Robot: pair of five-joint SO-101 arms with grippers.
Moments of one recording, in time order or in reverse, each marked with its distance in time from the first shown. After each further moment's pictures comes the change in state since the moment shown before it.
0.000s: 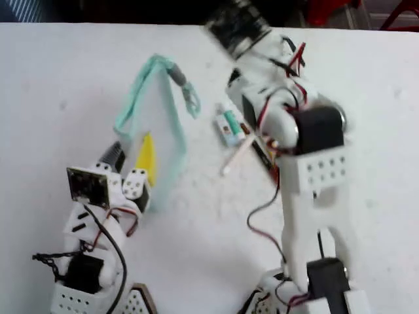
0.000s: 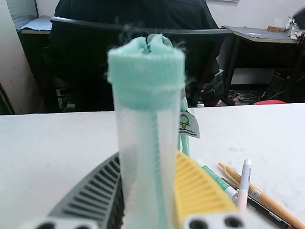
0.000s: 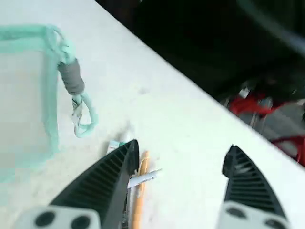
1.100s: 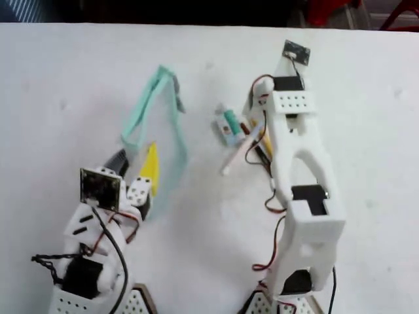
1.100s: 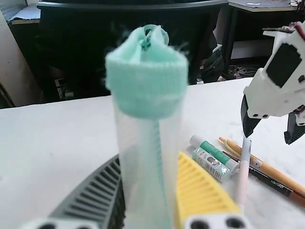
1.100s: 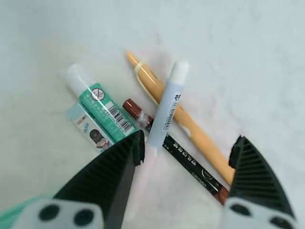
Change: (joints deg) left arm 2.5 -1.2 -0.4 9.3 -4.4; right arm 9.5 38.2 7.1 -10.5 -46.2
